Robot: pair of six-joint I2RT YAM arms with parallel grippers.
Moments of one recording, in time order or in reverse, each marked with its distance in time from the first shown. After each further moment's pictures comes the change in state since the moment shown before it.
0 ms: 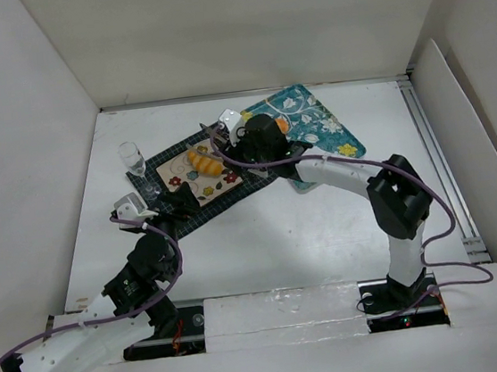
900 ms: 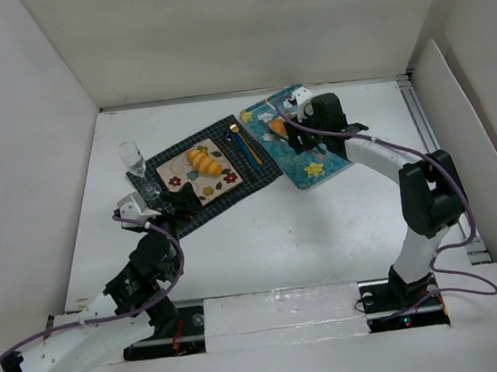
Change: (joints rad) left arm -0.008 0.011 -0.002 0.001 0.012 0.004; right arm -0.389 -0.160 -0.186 -0.122 -0.027 0.002
